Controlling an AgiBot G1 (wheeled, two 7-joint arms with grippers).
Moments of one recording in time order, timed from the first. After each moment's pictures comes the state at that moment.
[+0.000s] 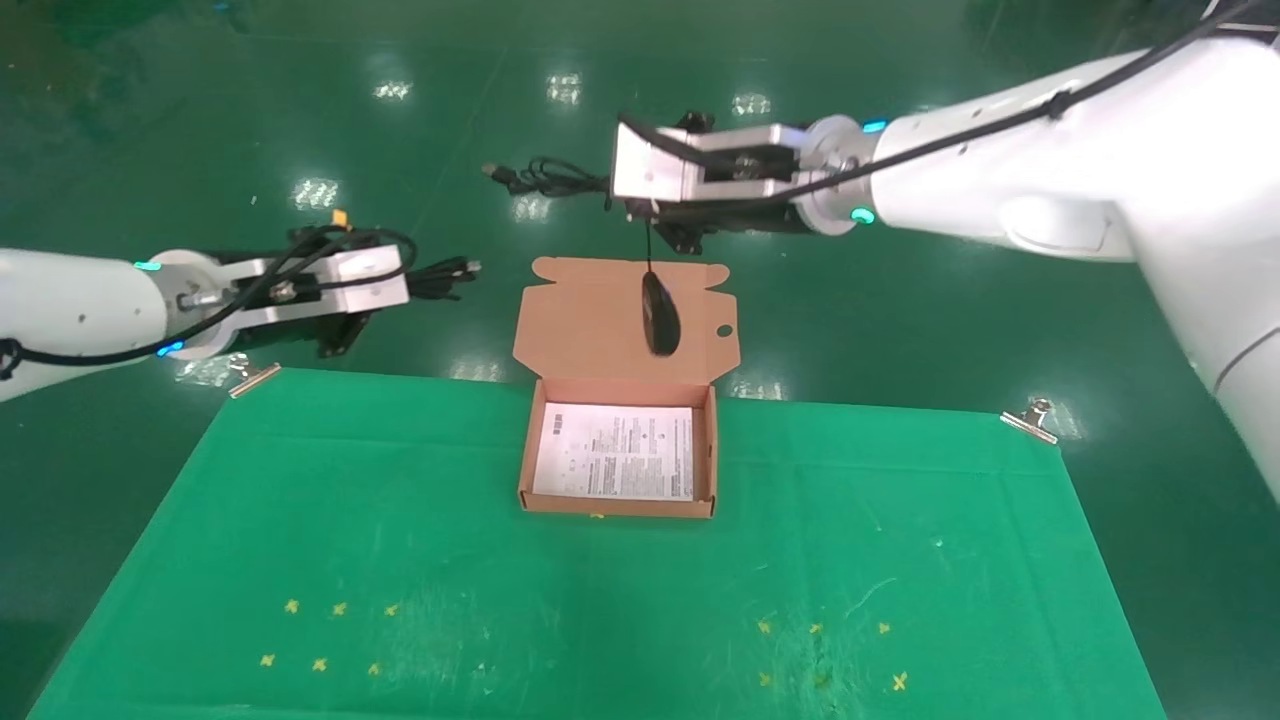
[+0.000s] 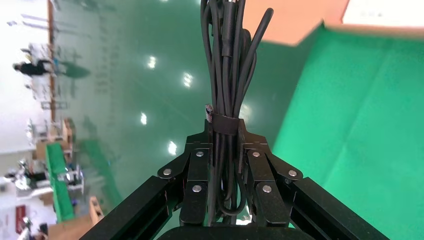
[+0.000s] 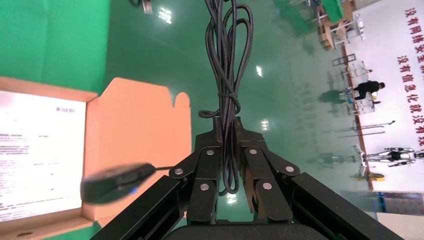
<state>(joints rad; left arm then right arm) -1.55 0.99 0.71 -1.13 2.36 0.94 -0.44 1.87 -1.35 -0.86 0.48 -1.51 -0.80 -0.35</state>
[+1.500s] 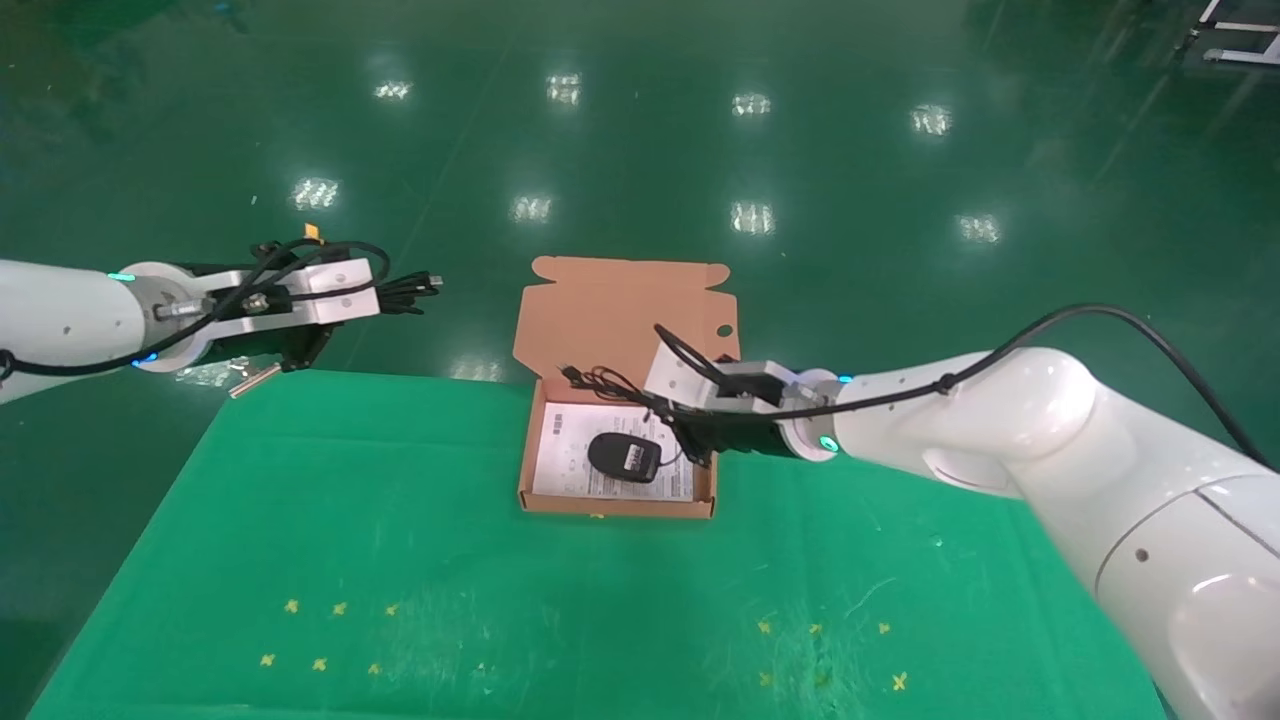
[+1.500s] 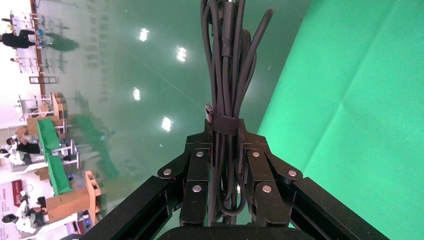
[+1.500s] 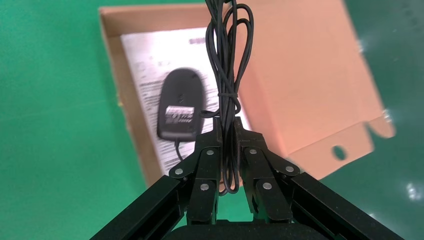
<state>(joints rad) -1.55 0.98 0.71 -1.13 2.42 0.97 -0.49 1.64 -1.37 -1.18 0.38 -1.25 -0.65 -0.14</state>
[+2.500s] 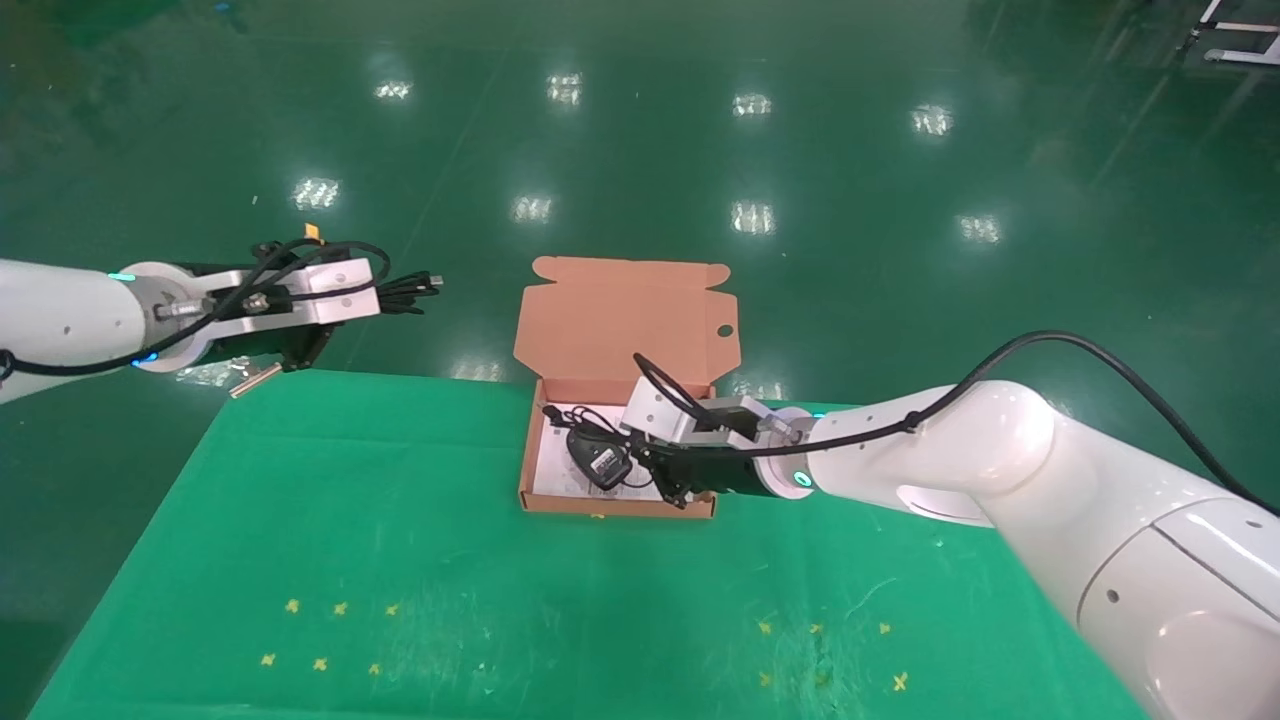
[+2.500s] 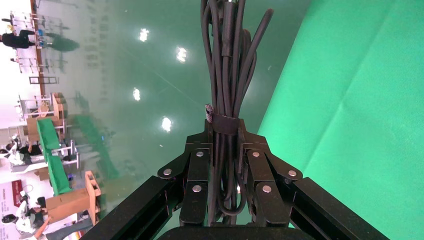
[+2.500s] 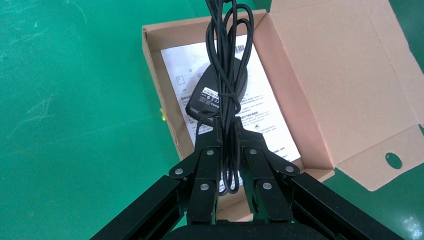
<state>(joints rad) -1.55 0.98 0.71 -1.13 2.42 0.97 -0.49 1.61 -1.37 -1.33 0.42 -1.17 -0.63 0.02</state>
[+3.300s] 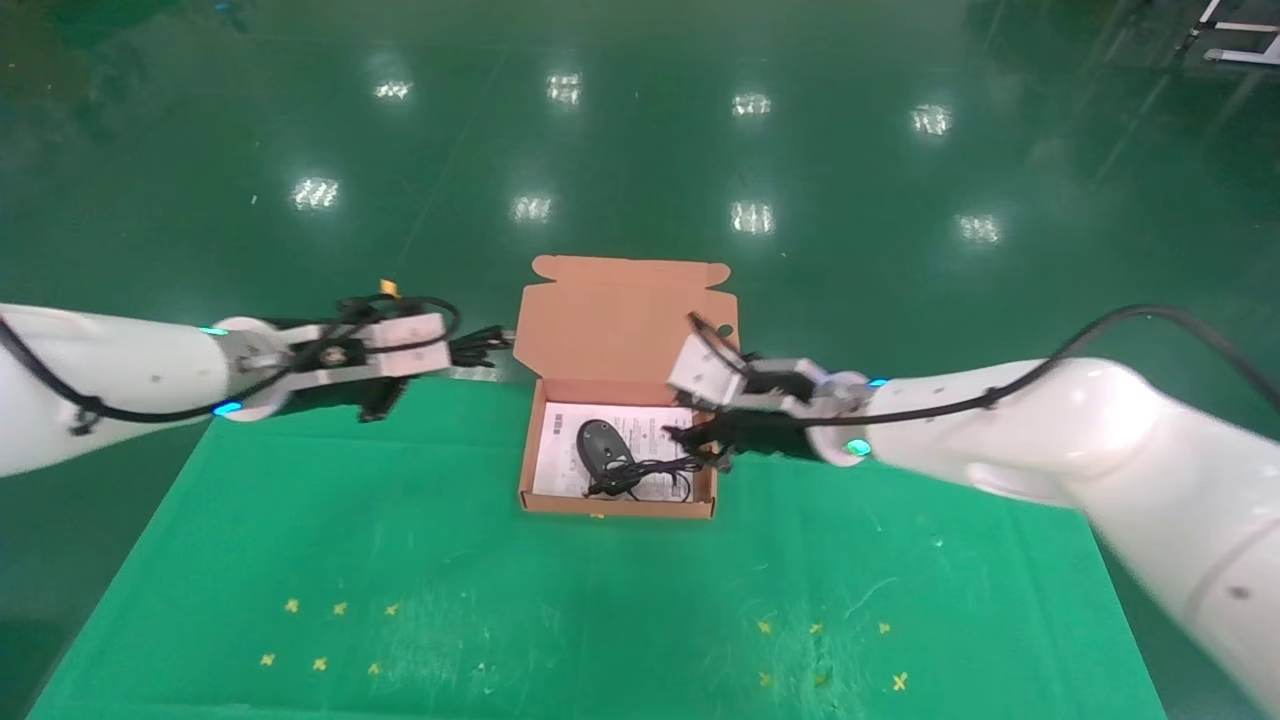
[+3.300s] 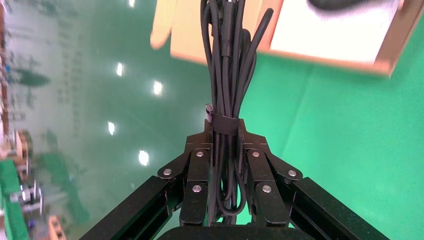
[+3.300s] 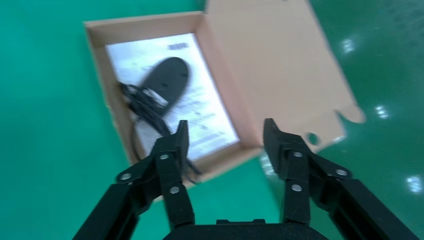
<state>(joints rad) -1.48 1.06 0.73 -1.10 2.33 0.92 -0.44 1.65 -1.19 -1.33 0.60 -1.18 -0.59 0.05</state>
